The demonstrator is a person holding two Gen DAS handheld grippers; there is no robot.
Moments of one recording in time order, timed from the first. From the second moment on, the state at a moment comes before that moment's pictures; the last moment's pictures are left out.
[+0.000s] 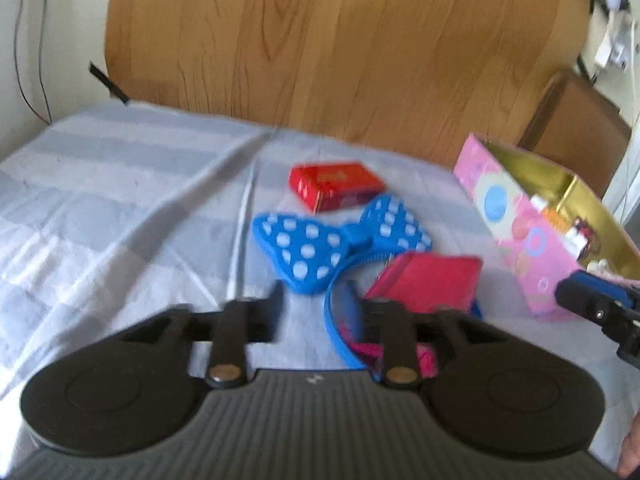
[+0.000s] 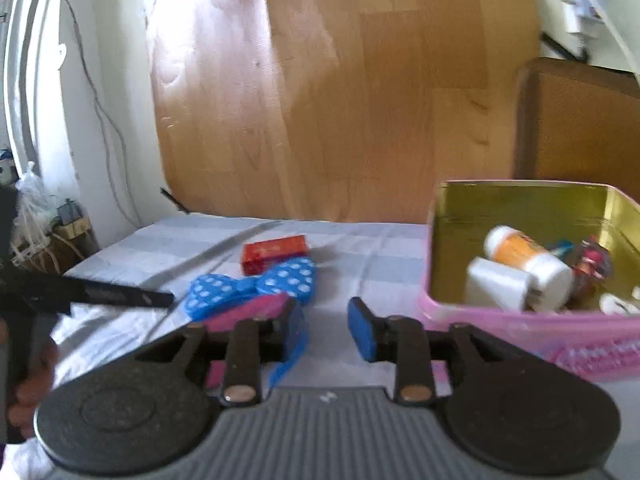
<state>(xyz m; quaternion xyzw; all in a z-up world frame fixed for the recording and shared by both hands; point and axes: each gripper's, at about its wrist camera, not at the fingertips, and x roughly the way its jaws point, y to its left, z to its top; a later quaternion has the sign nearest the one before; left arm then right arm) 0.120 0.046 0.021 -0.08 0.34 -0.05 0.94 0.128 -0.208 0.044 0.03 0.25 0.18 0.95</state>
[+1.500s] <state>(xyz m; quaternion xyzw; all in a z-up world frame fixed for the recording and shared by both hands) 0.289 -0.264 0.058 0.05 0.34 -0.19 0.92 0.228 -0.363 0.022 -0.03 0.16 -0.07 0.98</state>
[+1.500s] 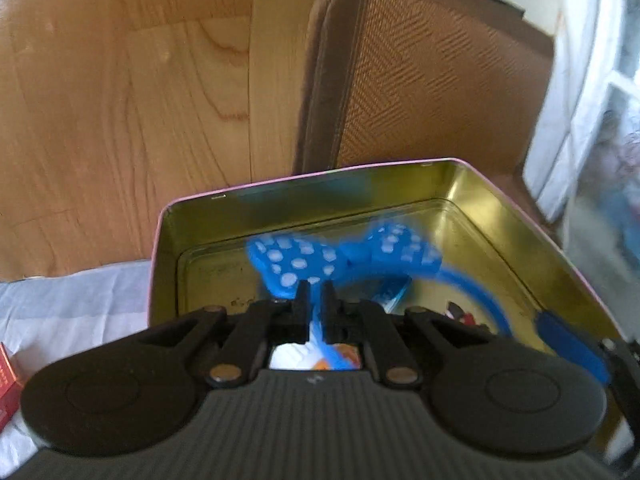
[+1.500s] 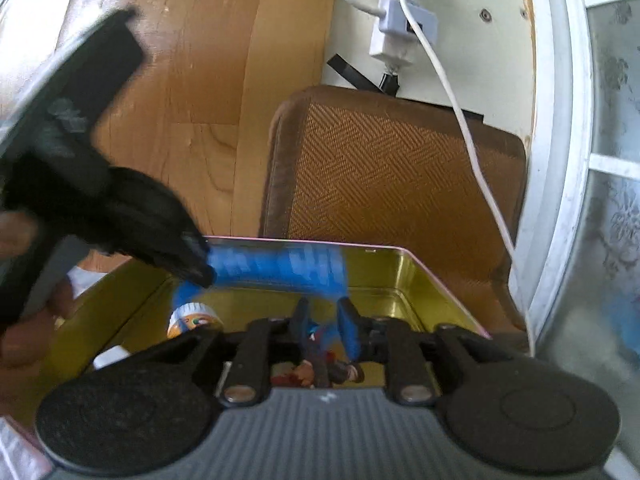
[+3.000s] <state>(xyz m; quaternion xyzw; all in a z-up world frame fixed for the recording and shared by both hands) 0.087 -0.046 0.051 0.03 0.27 -0.09 0.96 0.079 -0.249 0.031 0.06 0.19 0.09 0.97</state>
